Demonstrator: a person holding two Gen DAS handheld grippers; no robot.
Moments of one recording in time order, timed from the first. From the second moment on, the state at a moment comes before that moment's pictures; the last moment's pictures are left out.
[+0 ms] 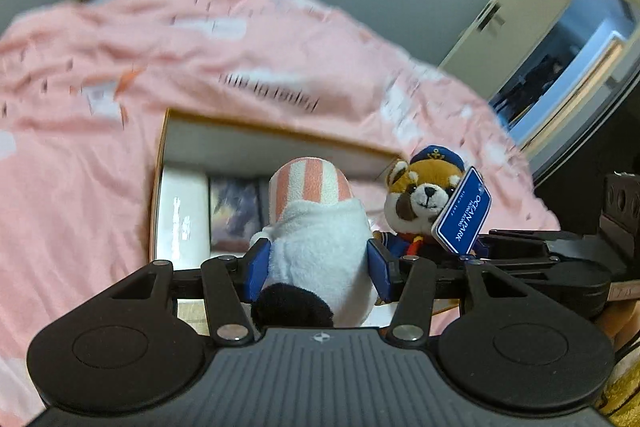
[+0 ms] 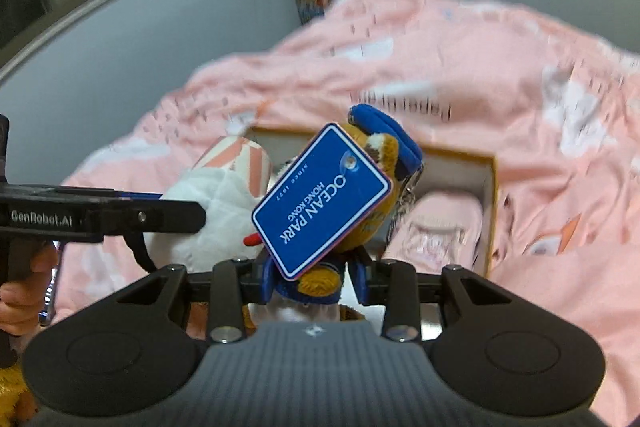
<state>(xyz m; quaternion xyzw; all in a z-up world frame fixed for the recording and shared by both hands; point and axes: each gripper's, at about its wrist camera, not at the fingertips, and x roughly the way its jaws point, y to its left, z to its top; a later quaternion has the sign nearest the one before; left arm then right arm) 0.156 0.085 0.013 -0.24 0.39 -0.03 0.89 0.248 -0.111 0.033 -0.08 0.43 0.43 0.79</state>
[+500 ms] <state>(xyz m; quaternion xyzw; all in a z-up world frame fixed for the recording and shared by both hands) 0.184 0.078 -0.031 -0.20 0.43 -0.01 0.88 0.289 -0.074 -0.036 -0.13 0.55 0.46 0.69</state>
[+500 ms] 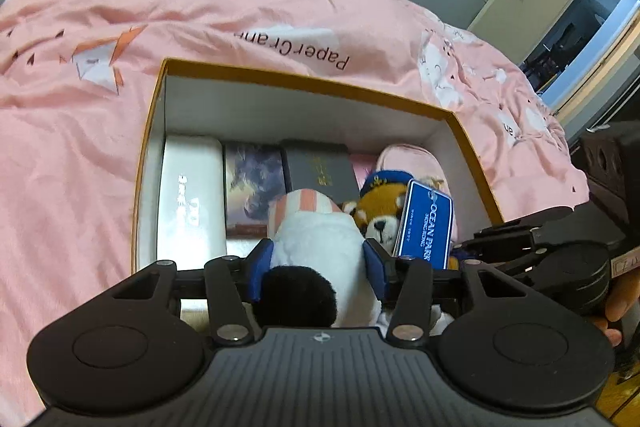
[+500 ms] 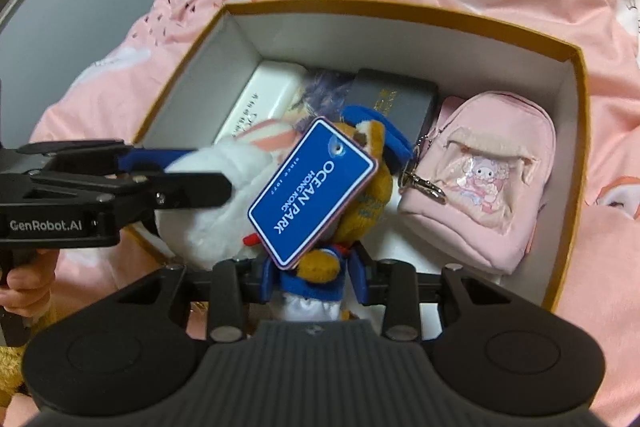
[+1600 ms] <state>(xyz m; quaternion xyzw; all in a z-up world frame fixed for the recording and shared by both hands) 0.184 0.081 -0.059 -0.20 0.45 0.00 0.87 0.300 -0.083 -0.059 -0.03 0.54 0.38 0.75</state>
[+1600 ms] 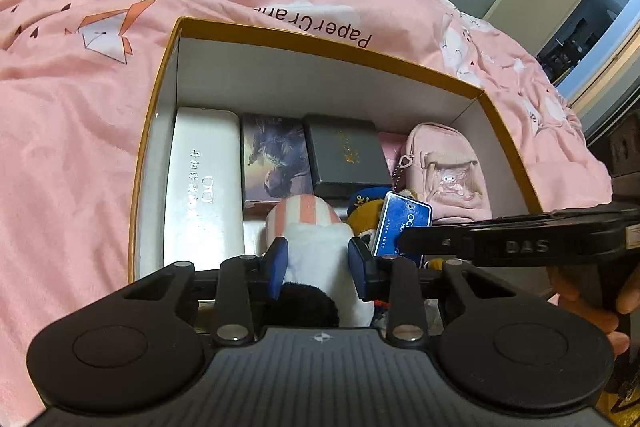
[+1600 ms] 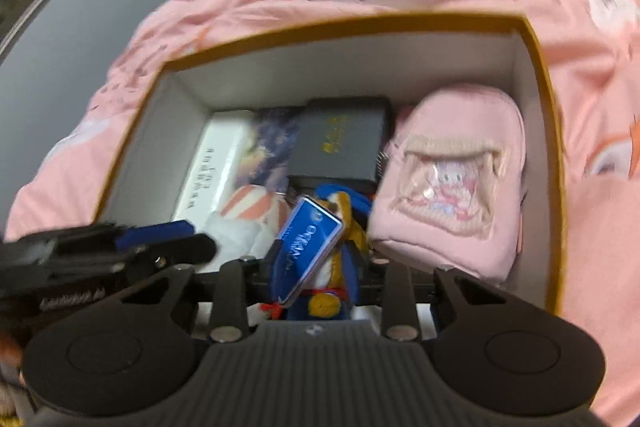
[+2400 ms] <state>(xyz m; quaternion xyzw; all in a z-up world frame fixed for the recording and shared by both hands) 0.106 0.014 -0.005 -0.09 0.35 -0.09 0.93 0.202 -0.143 0.005 -0.05 0.39 0.41 0.83</state>
